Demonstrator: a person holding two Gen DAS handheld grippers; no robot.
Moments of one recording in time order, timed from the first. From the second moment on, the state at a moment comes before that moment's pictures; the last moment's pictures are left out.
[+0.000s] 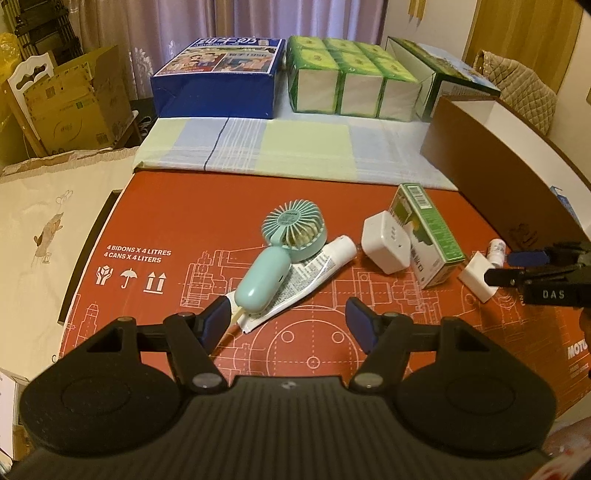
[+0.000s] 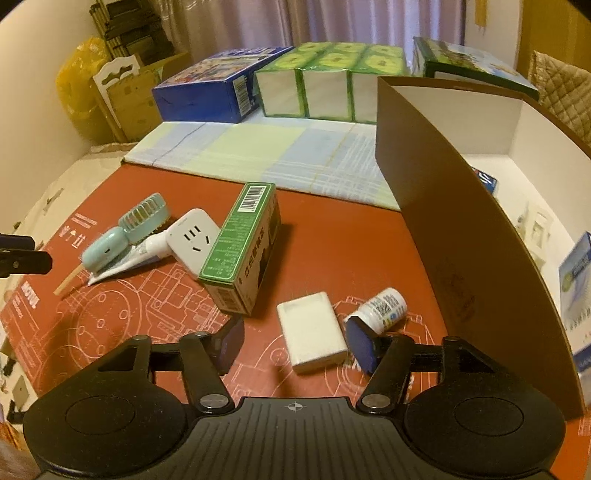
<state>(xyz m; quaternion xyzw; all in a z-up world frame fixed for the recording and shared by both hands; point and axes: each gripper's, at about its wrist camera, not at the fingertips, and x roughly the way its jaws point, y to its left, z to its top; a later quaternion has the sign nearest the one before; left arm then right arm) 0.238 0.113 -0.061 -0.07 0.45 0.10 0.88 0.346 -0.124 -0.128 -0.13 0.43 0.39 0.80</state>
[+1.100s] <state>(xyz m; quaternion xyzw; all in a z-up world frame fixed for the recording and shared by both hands) 0.311 0.158 -0.111 -0.05 0.48 0.01 0.88 0.346 -0.100 -0.163 -0.16 0.46 0.34 0.81</state>
